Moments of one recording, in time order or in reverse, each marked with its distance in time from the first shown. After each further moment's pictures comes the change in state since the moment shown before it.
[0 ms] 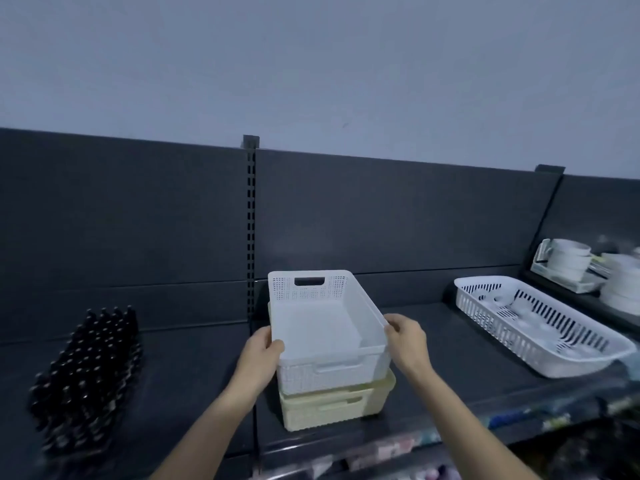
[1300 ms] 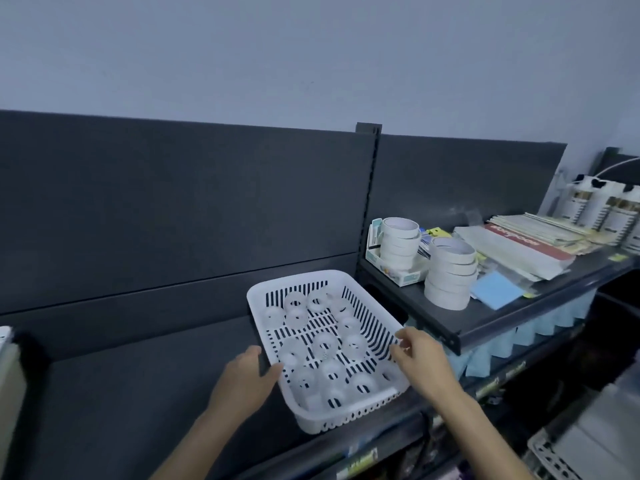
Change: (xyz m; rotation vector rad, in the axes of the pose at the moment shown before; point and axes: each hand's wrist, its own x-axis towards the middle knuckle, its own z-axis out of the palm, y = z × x) left_hand 0.109 0.058 0.507 0.646 -0.169 0.047; right_hand 0.224 0.321 -0.390 -0.484 0.031 0.030
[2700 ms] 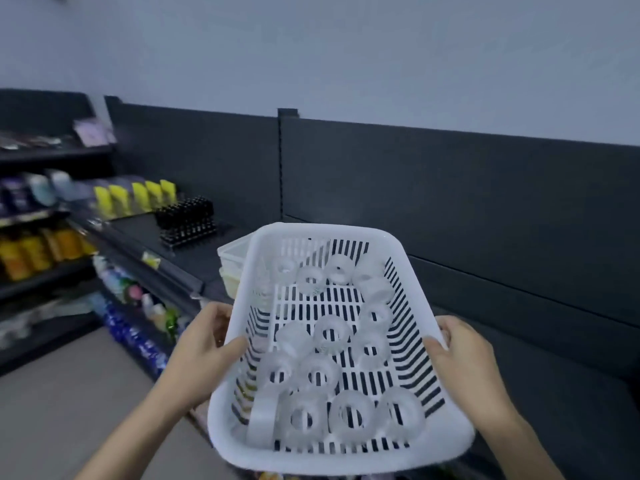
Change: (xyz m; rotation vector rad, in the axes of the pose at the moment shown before) left_hand -0.299 0.020 -0.060 -0.215 0.965 -0.474; right_hand -0.068 -0.126 -0.009 0.414 -0.527 -0.749
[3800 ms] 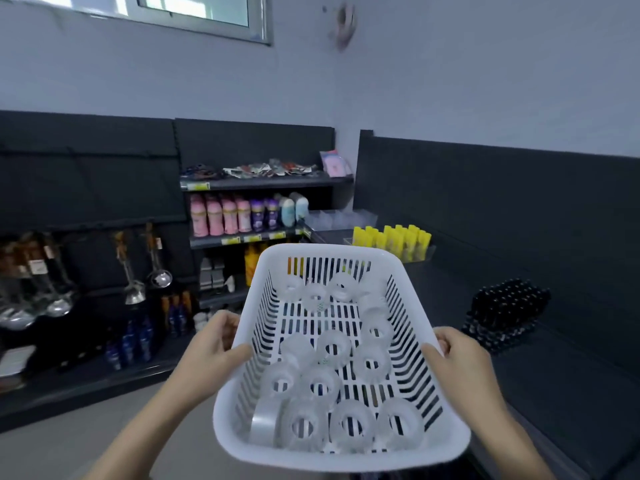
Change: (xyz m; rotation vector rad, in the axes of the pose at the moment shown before) left_hand 0.220 -0.331 -0.473 0.007 0.436 -0.280; right_hand 0.143 -0.448 0.519 0.148 -0.349 -0.373
